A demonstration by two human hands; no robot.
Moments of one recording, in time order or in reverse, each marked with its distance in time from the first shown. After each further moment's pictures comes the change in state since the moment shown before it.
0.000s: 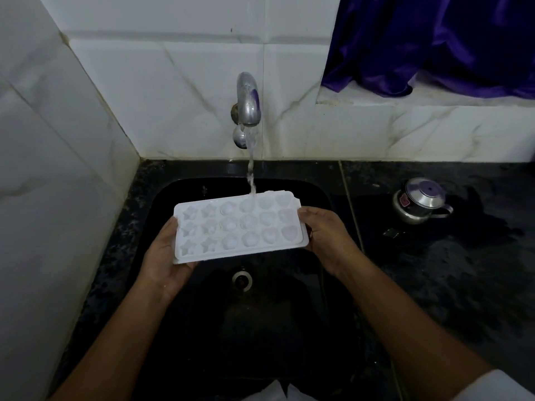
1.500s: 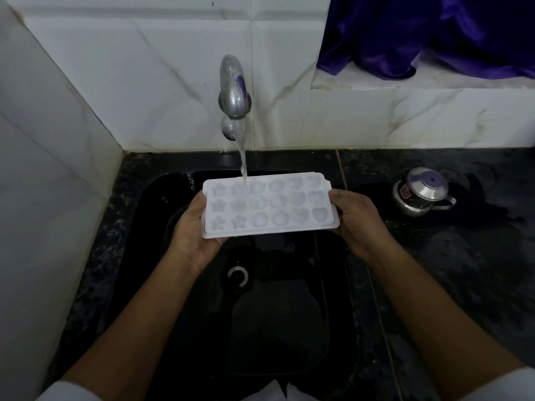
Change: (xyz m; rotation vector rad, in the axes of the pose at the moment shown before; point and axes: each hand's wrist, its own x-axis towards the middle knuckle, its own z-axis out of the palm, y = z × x) left_hand 0.026 -0.017 0.070 0.085 -0.072 -0.063; right_hand 0.020 -0.020 -0.051 -0.045 0.126 -0.069
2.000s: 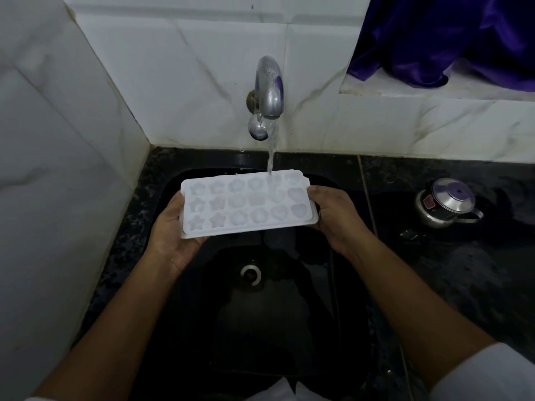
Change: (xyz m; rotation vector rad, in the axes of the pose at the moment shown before) left_hand -0.012 0.035 -0.055 -0.058 0.110 0.110; right_hand 0.012 0.001 0.068 -0.038 -0.107 0.043
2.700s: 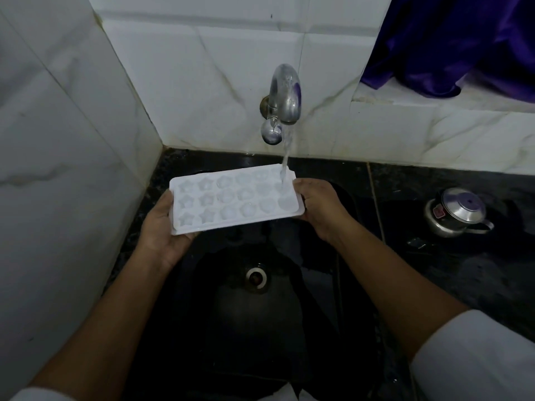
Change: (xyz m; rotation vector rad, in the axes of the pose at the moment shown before) left_hand 0.014 0.023 -0.029 -0.083 0.017 0.012; right_hand 0.028 -0.007 0.041 -0.043 -0.036 0.022
